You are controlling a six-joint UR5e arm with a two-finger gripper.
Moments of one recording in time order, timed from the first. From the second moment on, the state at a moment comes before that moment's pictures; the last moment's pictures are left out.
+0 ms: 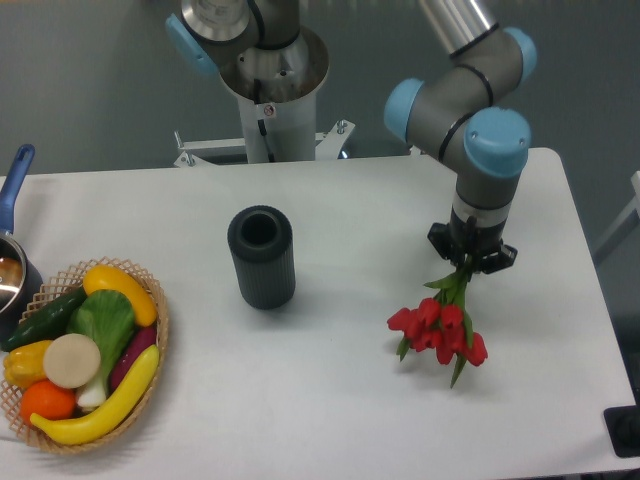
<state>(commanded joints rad) 2.78 -1.85 -1.74 -1.01 1.54 1.22</state>
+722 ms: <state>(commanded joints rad) 2.78 -1.80 -1.68 -1.10 1.54 1.23</state>
